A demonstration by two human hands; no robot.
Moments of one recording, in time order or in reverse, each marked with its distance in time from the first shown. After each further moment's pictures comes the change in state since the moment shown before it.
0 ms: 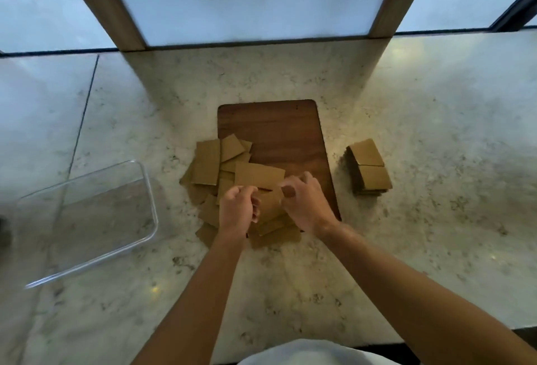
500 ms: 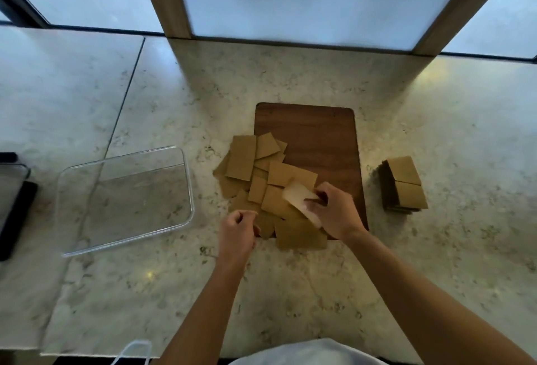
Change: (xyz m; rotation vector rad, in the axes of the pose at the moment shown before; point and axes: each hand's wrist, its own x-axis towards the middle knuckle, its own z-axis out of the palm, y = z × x) left_hand -0.010 -0.053 -0.070 -0.040 0.094 -0.031; right_hand 0.005 -0.014 0.009 0.045 -0.040 0.107
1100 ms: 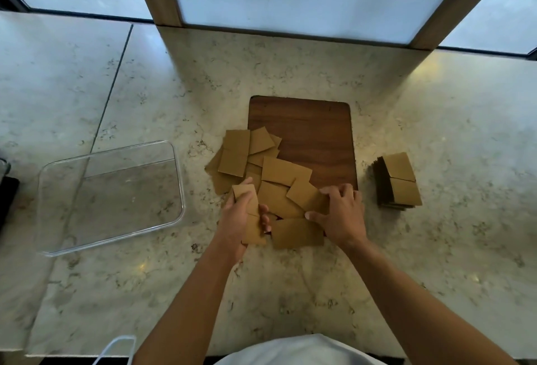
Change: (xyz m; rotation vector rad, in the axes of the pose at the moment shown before) left_hand 0.004 0.029 0.013 -0.508 -0.296 -0.134; right_hand -0.008 0.027 0.002 -0.320 0.067 0.101
